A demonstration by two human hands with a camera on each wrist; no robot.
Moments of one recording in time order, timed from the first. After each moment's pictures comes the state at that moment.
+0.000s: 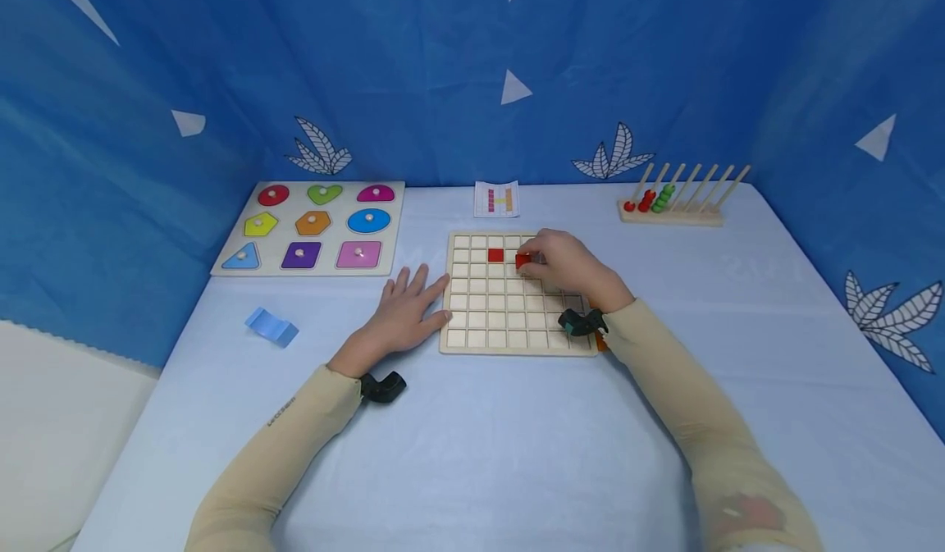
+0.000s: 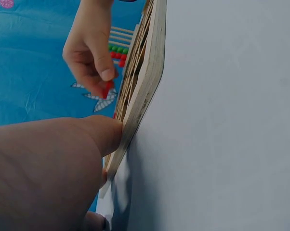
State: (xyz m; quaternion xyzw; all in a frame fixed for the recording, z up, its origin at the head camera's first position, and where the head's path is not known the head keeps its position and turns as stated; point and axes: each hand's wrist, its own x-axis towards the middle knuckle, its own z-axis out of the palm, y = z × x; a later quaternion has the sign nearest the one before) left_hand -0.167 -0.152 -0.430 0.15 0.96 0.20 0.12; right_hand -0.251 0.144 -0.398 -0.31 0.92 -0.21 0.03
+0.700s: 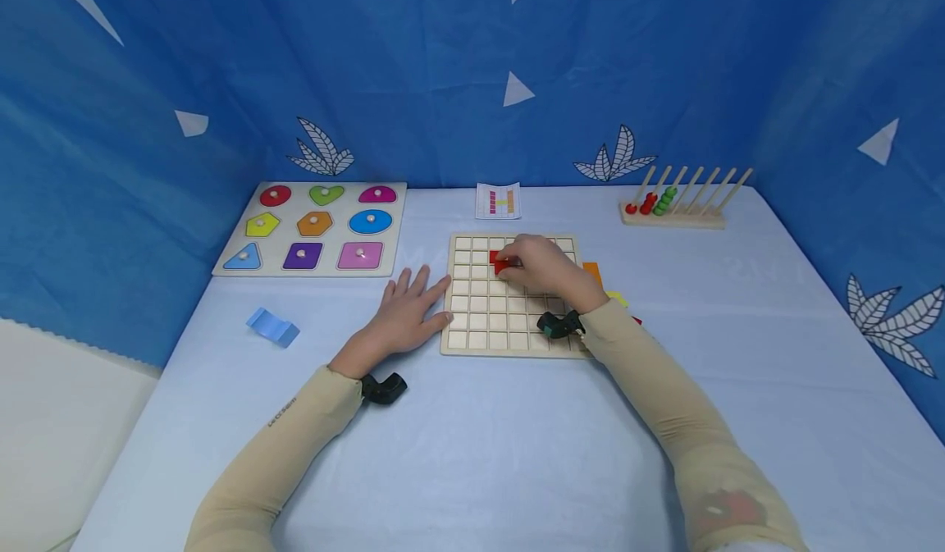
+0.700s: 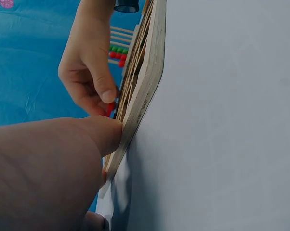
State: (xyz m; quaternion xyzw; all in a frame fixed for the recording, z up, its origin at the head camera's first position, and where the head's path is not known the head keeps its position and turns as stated) left_hand -0.167 -0.153 -0.430 0.16 0.96 0.20 0.12; right_hand -0.257 0.111 -0.408 -0.32 0.92 -0.21 0.06
